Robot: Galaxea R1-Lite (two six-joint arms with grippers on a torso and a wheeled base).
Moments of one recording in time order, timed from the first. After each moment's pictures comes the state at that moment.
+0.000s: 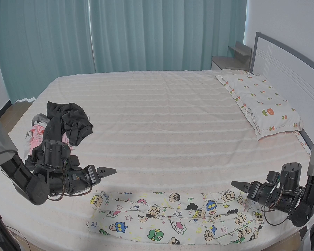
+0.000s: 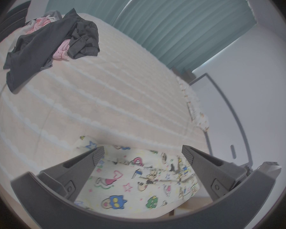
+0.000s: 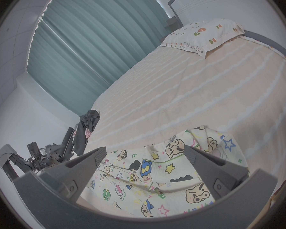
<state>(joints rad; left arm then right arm) -0.21 1.91 -0.54 -0.67 -0.31 -0.59 0.26 2.03 -0.02 -1.51 0.14 0.69</state>
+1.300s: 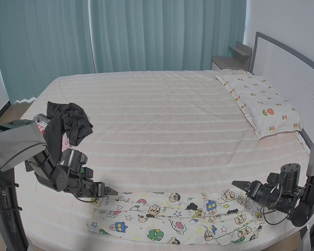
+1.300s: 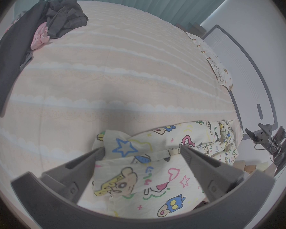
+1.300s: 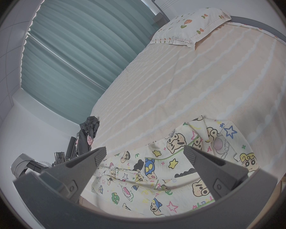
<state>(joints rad) -0.15 2.24 -0.77 -0.43 -0.33 -0.21 0.26 2.05 -0.02 -1.50 0.13 0.78</state>
